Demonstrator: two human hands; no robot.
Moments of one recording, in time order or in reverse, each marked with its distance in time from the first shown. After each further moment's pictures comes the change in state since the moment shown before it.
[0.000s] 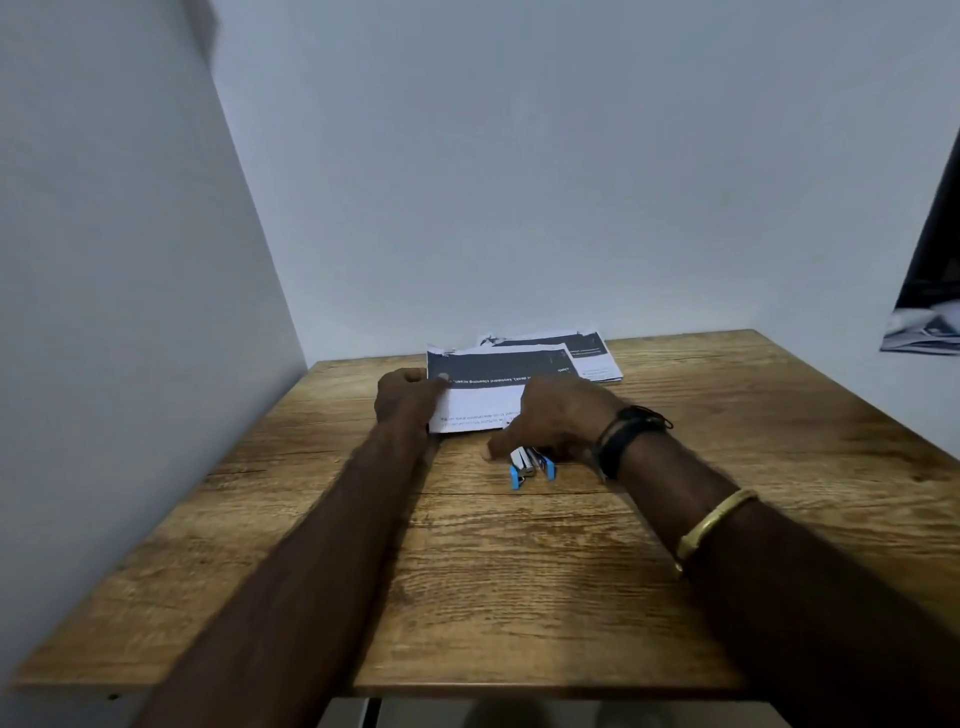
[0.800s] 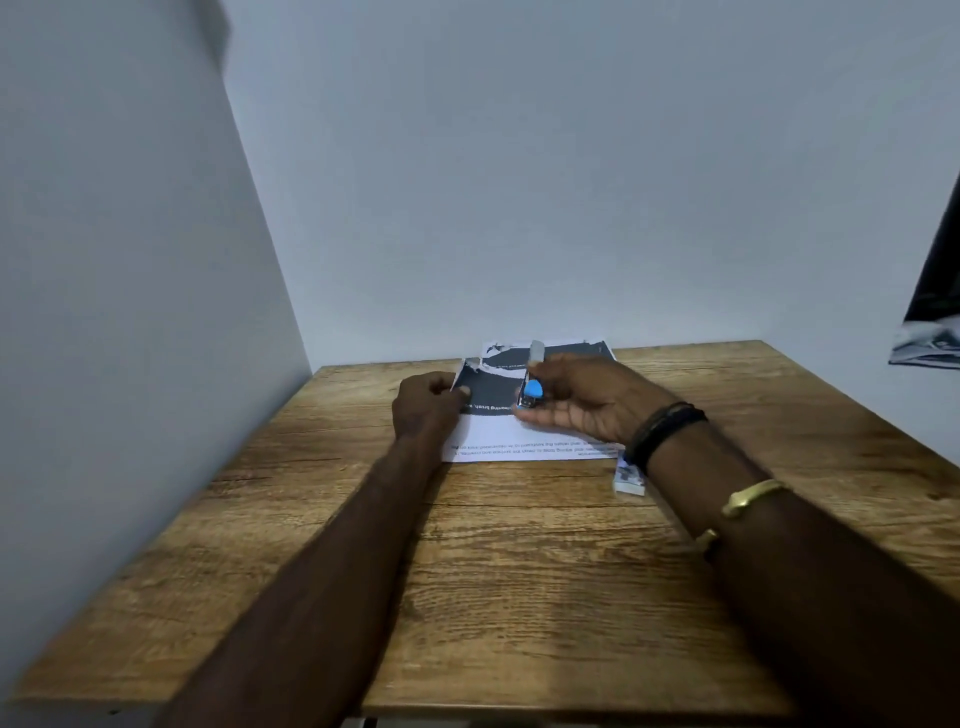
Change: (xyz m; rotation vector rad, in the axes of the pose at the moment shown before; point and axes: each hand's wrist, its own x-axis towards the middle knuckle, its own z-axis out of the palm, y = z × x) left_hand -0.005 -0.009 0.007 0.219 -0.013 0.248; right_hand 0.022 0.025 -0.013 1.595 -0.187 0.143
